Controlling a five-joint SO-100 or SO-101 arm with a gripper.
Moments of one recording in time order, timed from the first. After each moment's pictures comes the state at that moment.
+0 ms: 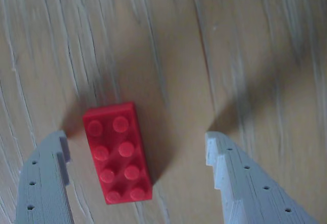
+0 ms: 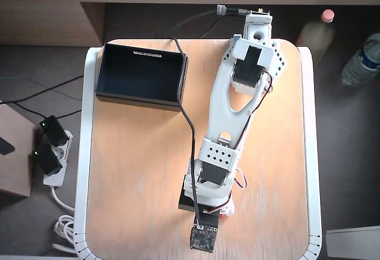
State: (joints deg) arm 13.9 70.2 93.7 48.2 187.4
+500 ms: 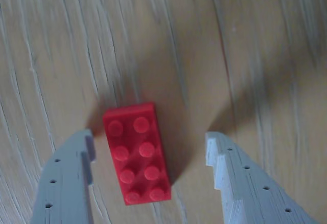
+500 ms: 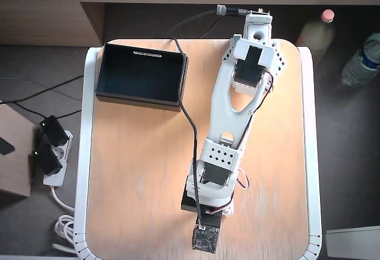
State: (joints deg) arm 12.7 70.6 93.8 48.6 186.3
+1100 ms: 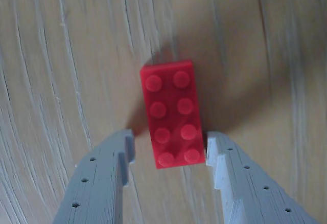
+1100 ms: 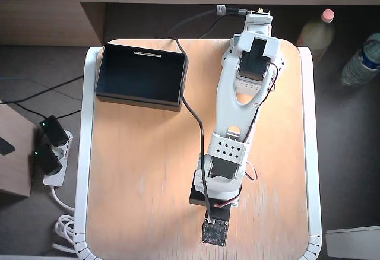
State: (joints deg) arm 10.7 75.5 100.4 48.6 186.0
